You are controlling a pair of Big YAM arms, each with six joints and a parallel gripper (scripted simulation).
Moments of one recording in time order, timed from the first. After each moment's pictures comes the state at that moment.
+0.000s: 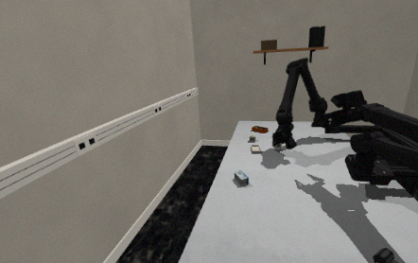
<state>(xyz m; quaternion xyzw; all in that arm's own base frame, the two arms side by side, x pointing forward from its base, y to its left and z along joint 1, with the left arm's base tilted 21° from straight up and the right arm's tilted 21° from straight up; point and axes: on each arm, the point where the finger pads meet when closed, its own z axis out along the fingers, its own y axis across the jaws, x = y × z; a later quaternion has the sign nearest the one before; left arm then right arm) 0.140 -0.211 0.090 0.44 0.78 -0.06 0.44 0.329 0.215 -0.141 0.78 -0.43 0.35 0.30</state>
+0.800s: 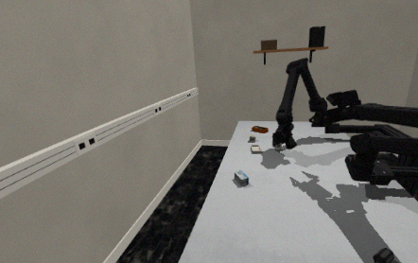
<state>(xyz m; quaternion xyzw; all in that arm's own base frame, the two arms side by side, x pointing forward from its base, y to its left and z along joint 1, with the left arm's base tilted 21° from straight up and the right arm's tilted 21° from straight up) 0.158 -0.236 0.090 0.42 0.78 -0.08 0.46 0.329 0.215 -0.141 0.78 -0.43 0.35 0.30</state>
